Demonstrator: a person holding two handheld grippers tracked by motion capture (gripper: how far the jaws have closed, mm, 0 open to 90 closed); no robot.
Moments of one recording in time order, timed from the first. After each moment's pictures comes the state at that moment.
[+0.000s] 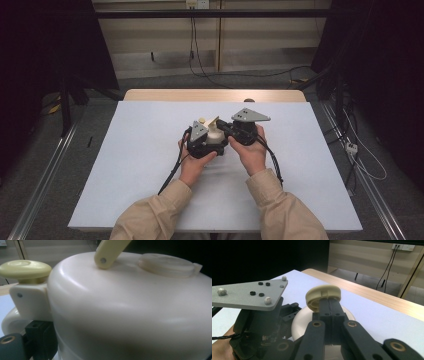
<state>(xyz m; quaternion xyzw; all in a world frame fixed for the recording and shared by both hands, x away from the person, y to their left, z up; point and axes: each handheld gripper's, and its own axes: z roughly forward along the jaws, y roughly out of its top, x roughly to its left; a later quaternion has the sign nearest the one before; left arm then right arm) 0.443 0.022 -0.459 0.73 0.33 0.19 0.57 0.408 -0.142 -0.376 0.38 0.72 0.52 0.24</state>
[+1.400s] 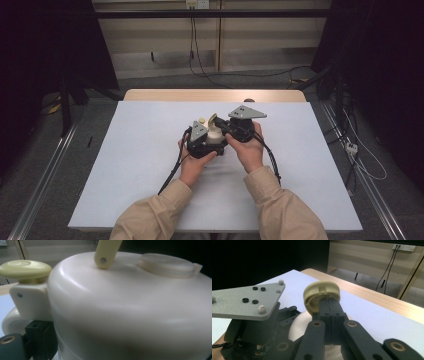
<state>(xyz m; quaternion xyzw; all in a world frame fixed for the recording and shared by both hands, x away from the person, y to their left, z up) 0.443 0.022 -0.459 0.73 0.33 0.19 0.57 0.417 -0.137 -0.375 0.38 0.73 0.52 0.24</state>
